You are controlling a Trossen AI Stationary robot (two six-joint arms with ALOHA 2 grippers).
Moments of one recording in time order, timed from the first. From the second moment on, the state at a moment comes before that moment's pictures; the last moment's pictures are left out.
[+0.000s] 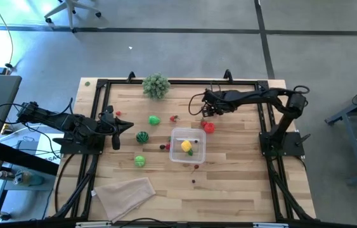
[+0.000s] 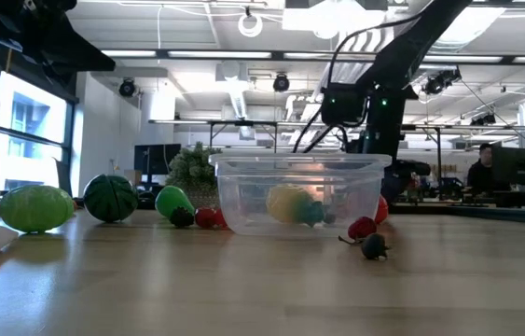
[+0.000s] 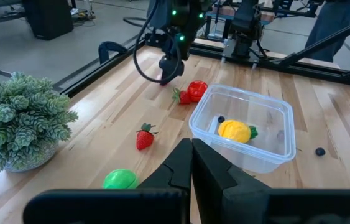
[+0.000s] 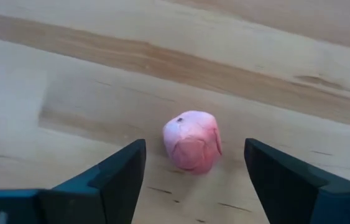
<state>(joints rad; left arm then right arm) -0.20 0.38 0.38 -0.37 -0.58 -0.28 -0.46 1.75 0.97 -0.56 0.23 0.84</state>
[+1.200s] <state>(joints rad) -0.20 0.38 0.38 -0.37 -0.58 -0.28 -0.46 1.78 0.97 -0.49 0.26 0.87</state>
